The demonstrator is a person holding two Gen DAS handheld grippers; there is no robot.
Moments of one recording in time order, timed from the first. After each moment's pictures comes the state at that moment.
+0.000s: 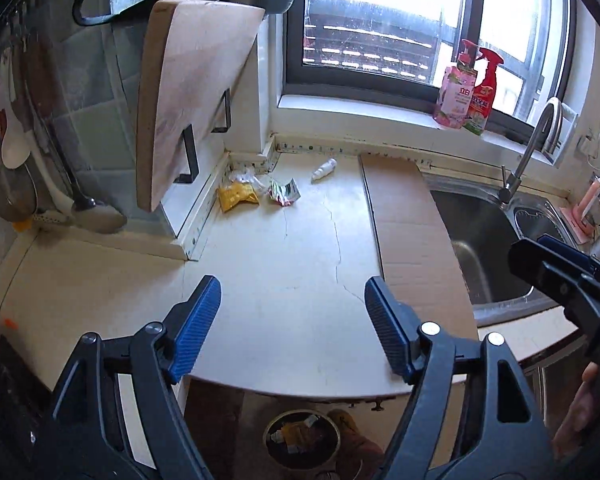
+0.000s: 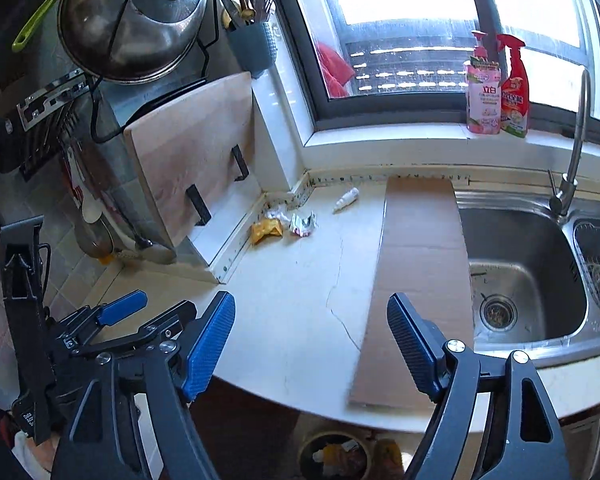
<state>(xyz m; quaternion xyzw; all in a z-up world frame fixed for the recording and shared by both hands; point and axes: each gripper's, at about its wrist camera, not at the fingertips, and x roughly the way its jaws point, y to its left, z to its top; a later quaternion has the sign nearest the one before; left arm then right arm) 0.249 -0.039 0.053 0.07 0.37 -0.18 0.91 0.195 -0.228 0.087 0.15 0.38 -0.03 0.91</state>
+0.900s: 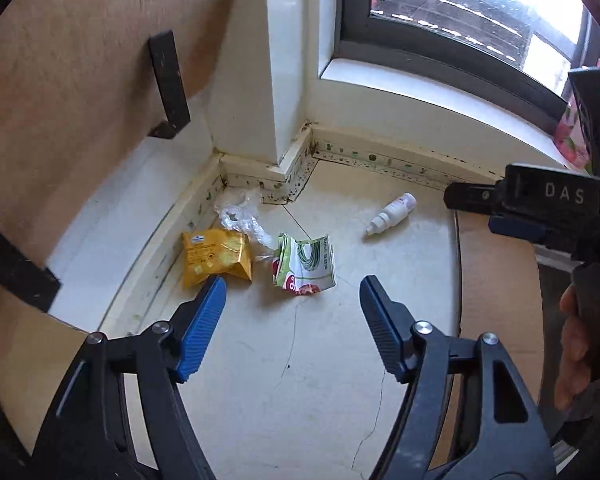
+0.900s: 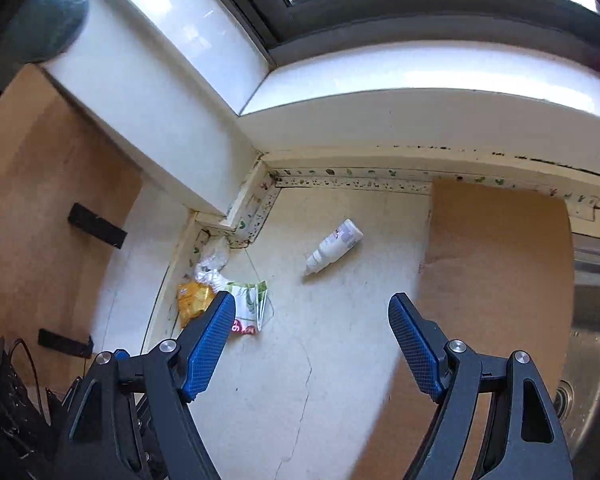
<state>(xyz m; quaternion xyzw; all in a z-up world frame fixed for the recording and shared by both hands) 0.533 -0.155 -0.071 0.03 0.44 -0.06 0.89 0.642 -0.397 -0.113 0.22 0.54 0.05 0.81</state>
